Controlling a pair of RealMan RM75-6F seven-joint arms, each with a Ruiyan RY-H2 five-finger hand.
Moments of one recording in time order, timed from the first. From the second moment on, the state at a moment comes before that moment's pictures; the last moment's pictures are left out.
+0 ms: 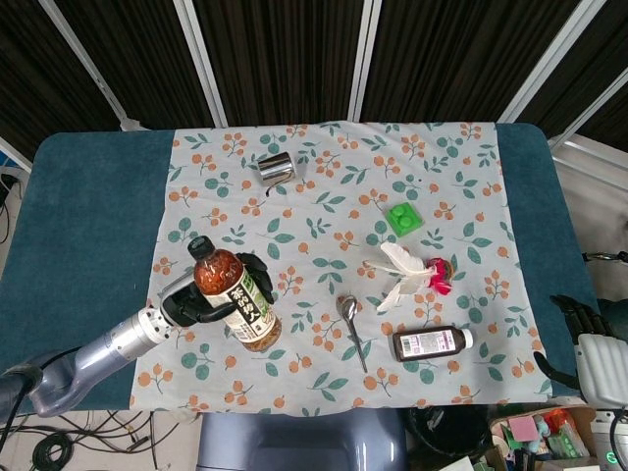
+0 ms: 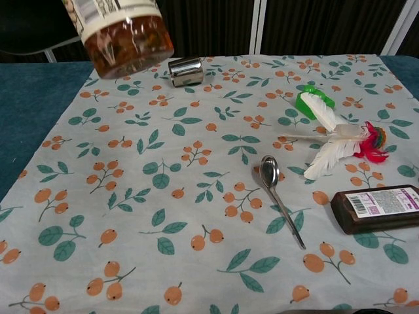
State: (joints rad) left arm -0.79 -1.29 0.01 -1.51 1.87 1.32 -1.93; right arm 0.02 -1.09 0.07 -1.71 -1.45 1.50 0.01
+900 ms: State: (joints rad) left arm -0.72 -1.64 0.01 -1.23 1.62 1.13 -1.15; right arm 0.02 -1.08 0.07 -1.71 -1.45 1.49 0.02
